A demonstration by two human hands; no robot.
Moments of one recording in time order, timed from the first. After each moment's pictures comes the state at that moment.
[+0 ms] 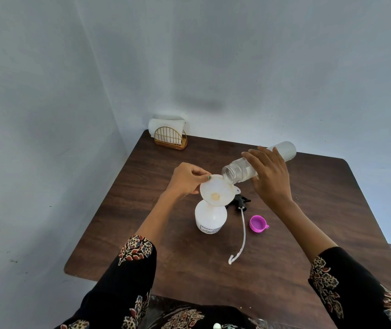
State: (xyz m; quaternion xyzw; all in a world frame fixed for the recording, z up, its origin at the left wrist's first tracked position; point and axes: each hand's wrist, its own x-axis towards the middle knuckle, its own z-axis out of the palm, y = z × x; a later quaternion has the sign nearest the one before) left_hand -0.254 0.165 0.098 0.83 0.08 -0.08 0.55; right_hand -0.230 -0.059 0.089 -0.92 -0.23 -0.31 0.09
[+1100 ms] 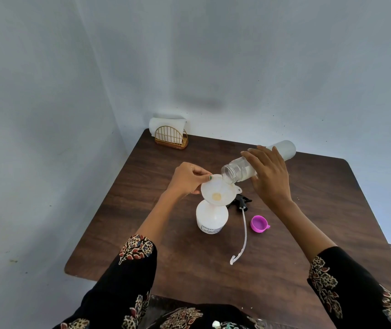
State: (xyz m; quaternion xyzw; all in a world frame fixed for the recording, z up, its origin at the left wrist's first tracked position) left_hand -0.253 0.170 0.096 0.83 0.07 -0.09 0.55; right_hand -0.230 -0.051 0.092 -0.91 -0.23 -0.32 0.09
